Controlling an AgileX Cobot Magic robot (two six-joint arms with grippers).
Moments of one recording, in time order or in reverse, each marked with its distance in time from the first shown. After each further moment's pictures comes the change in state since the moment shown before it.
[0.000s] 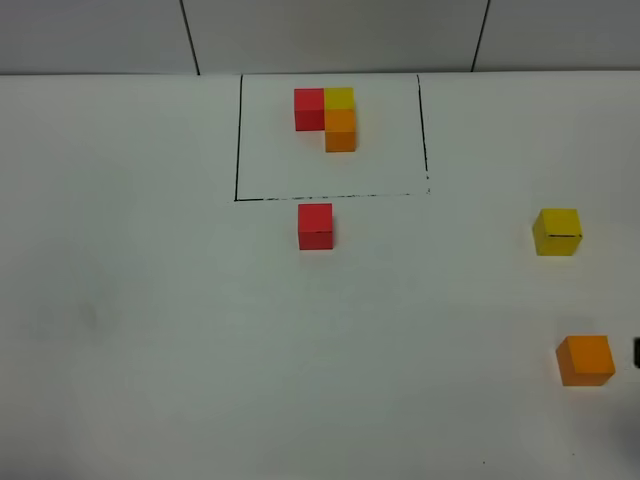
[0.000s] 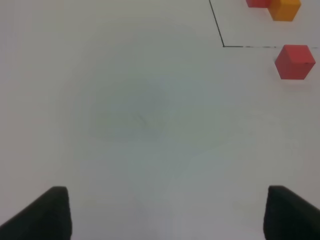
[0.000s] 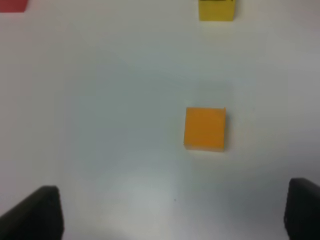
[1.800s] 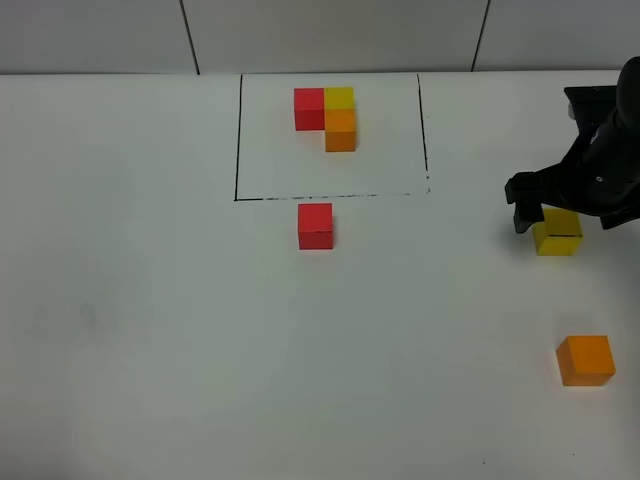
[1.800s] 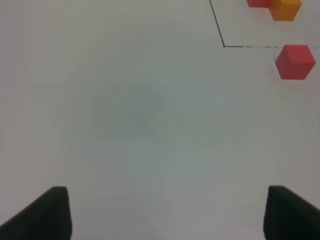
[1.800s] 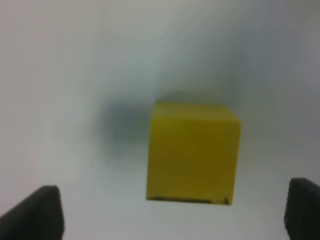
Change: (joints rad) left arm 0.000 0.000 0.000 0.000 0.000 -0.001; right arm -0.095 1.221 -0.545 -0.067 -0.261 -0.048
